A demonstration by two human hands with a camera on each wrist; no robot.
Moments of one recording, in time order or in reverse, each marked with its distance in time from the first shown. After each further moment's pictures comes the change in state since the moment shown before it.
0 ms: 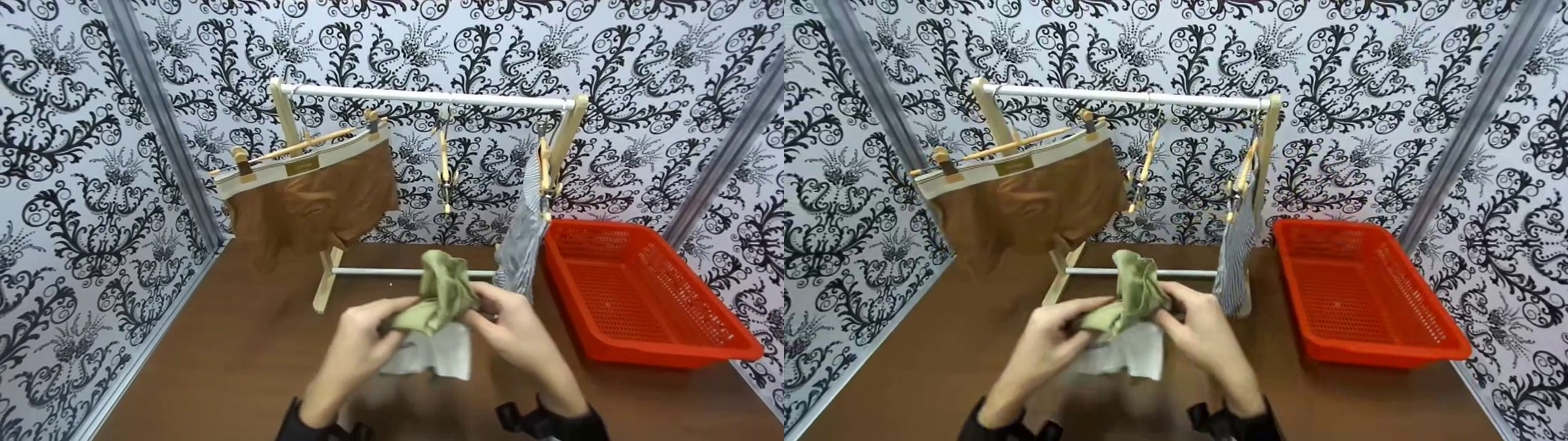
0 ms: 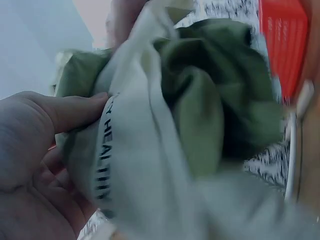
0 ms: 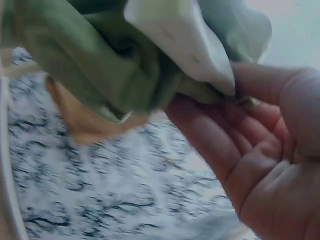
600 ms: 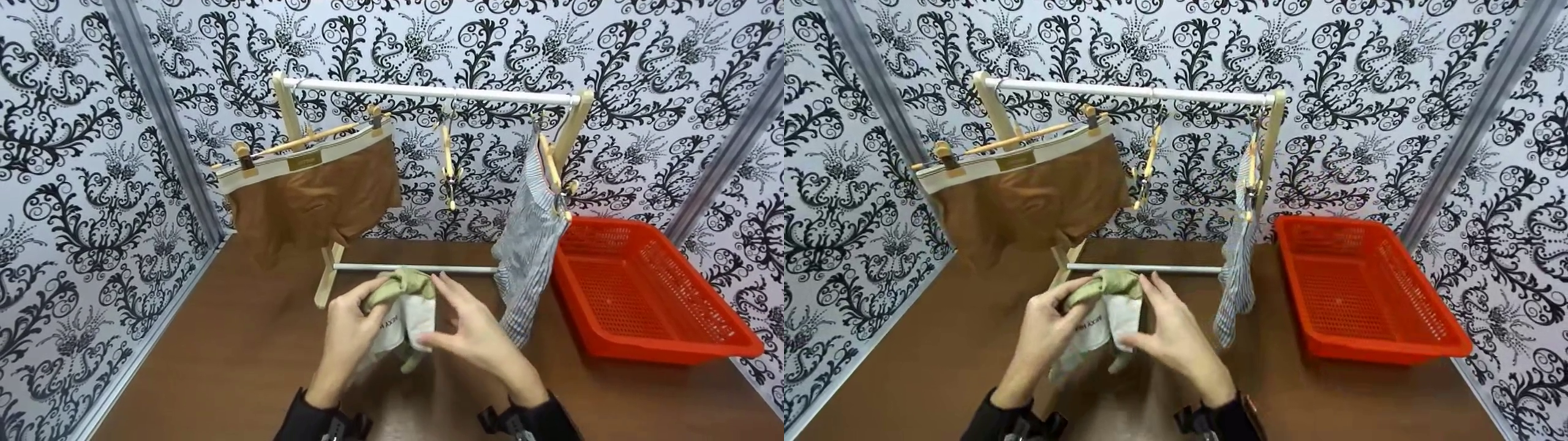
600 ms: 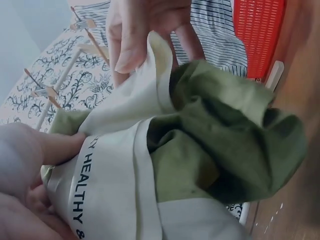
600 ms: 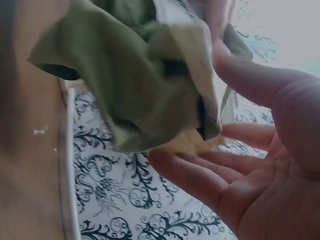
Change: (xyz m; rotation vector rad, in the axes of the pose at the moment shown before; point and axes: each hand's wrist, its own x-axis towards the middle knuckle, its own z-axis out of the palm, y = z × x) left_hand -0.005 -0.030 0.002 0.015 0.252 -0.323; right_hand 0.006 0.032 0.050 -0.192 -0.075 0.061
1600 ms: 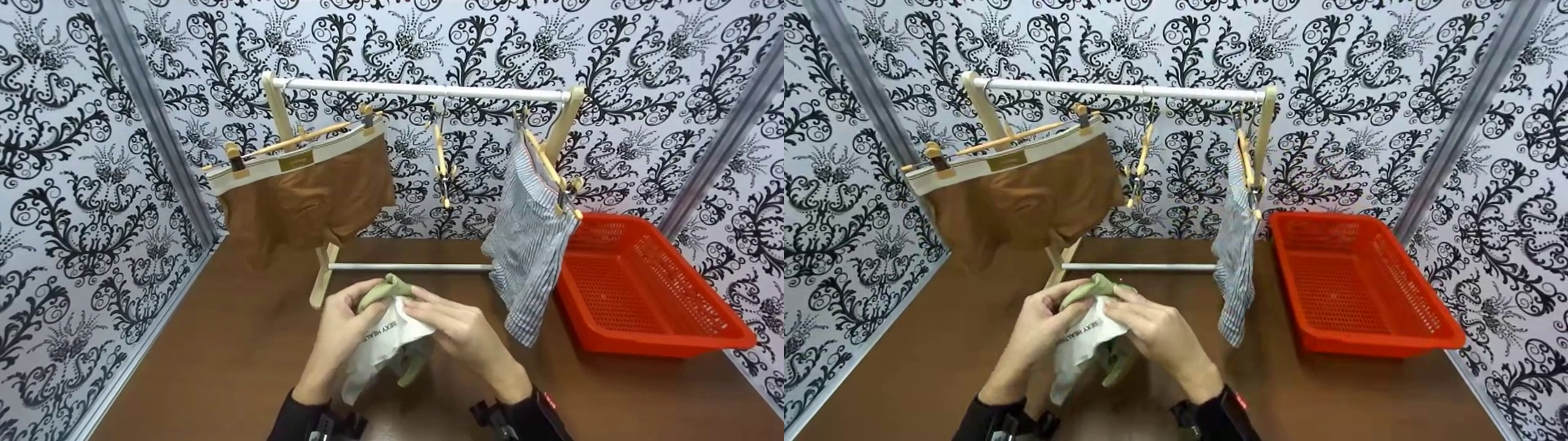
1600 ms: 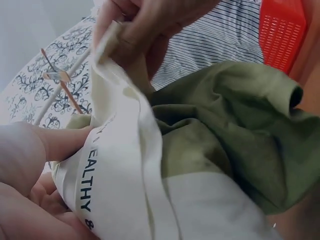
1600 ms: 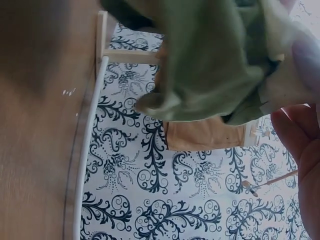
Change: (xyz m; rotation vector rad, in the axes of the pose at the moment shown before) left_hand 0.003 -0.008 -0.006 -0.363 -0.198 -0.289; right_hand 0.012 0.005 0.008 -0.203 0.271 -0.855
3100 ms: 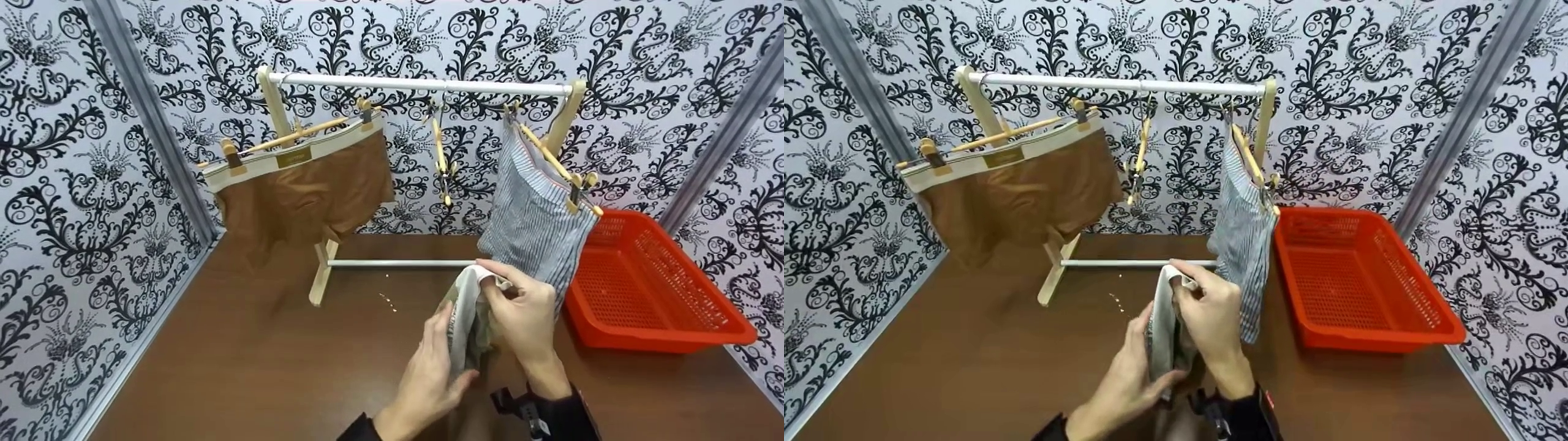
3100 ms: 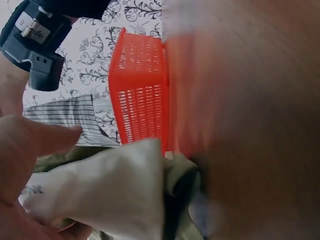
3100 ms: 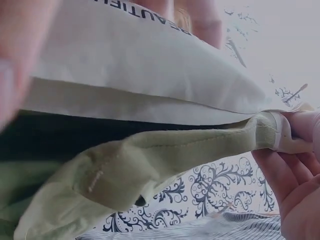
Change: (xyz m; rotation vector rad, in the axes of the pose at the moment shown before) left_hand -0.051 -0.052 0.114 0.610 -0.030 0.618; right_hand 0.007 -0.005 -0.057 -0.120 0.409 0.620
